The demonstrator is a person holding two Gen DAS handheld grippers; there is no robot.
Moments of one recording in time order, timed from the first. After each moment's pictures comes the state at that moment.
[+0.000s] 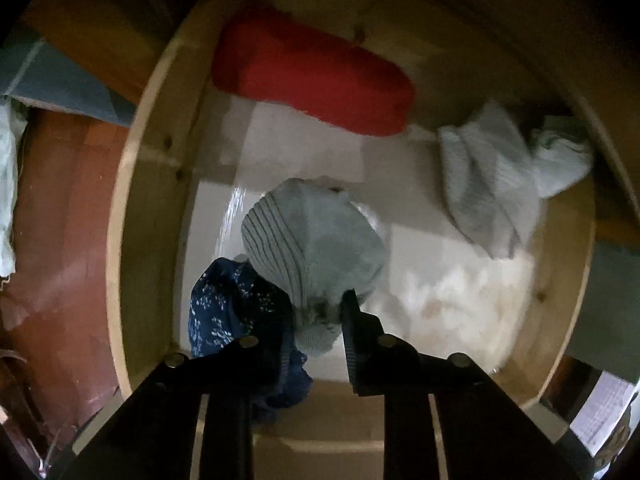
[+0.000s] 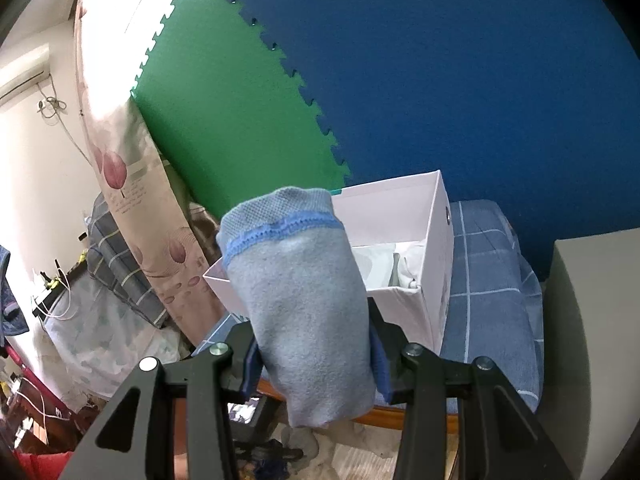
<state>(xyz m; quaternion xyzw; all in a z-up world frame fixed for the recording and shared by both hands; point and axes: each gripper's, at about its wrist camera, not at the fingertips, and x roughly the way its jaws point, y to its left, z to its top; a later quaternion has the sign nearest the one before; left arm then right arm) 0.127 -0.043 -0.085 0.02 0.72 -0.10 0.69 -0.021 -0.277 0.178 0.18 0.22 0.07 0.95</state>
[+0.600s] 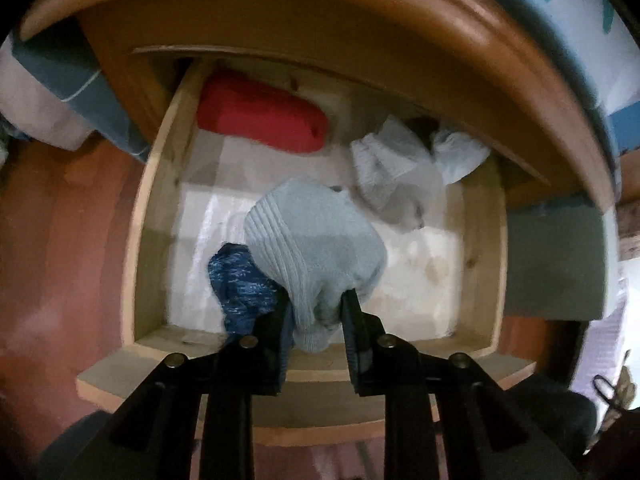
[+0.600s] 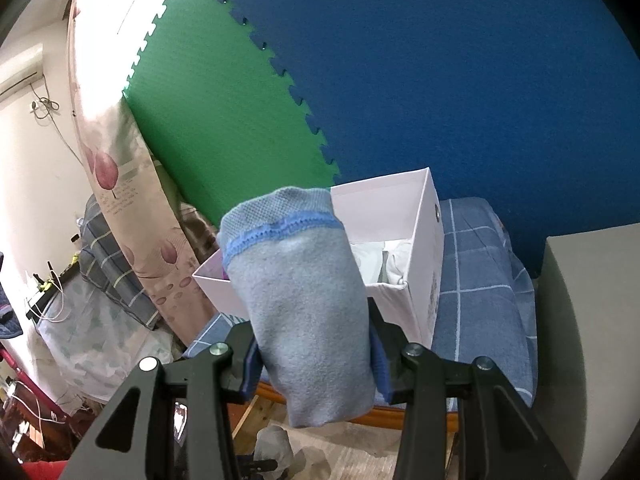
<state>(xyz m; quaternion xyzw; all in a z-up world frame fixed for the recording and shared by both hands) 0.077 0.000 0.005 -0.03 0.65 -0.20 0.74 -0.022 -0.281 0.172 0.18 0.22 0.06 0.96</state>
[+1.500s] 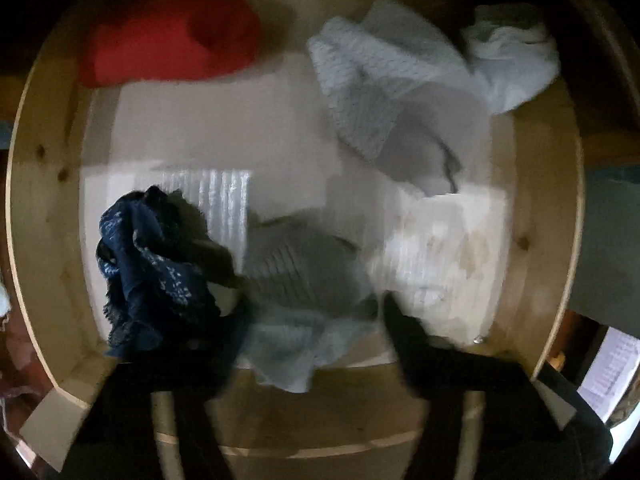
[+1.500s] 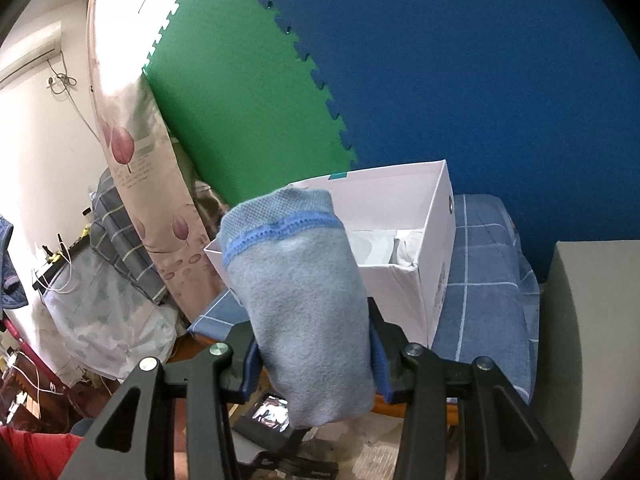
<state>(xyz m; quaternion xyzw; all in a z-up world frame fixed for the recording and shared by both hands) 0.081 -0.092 -0.120 0.08 0.75 -0.15 0.64 -0.026 -0.277 0.169 0.15 0.24 0.10 0.95</state>
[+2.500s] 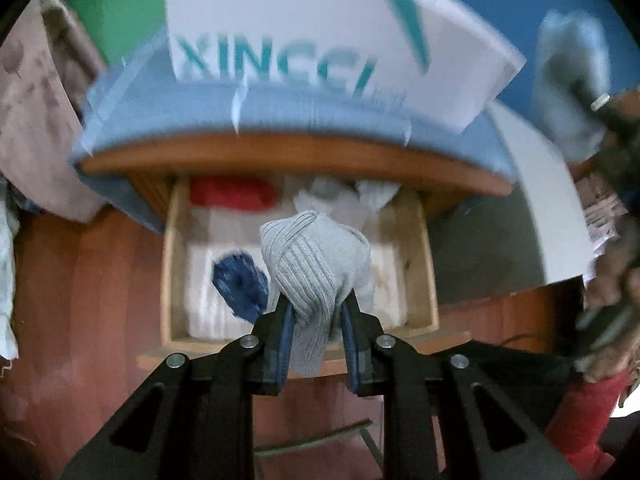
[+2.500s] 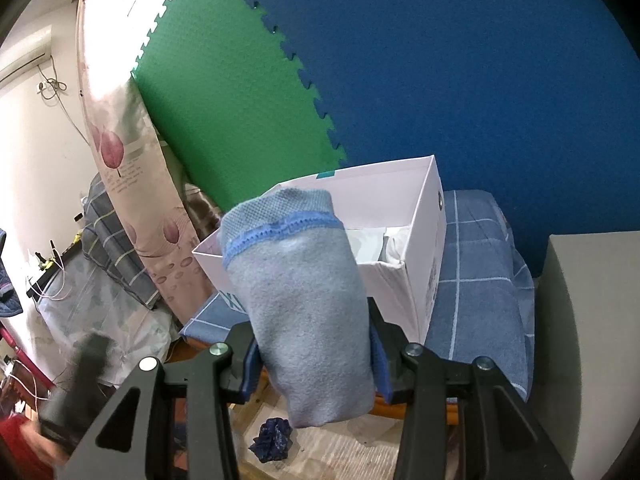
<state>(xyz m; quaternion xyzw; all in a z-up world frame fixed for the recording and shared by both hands) 0.024 -0.027 0.115 0.03 0.57 -0.25 0.79 -0.024 -0.281 0.163 0.16 0.25 0.08 0.95</state>
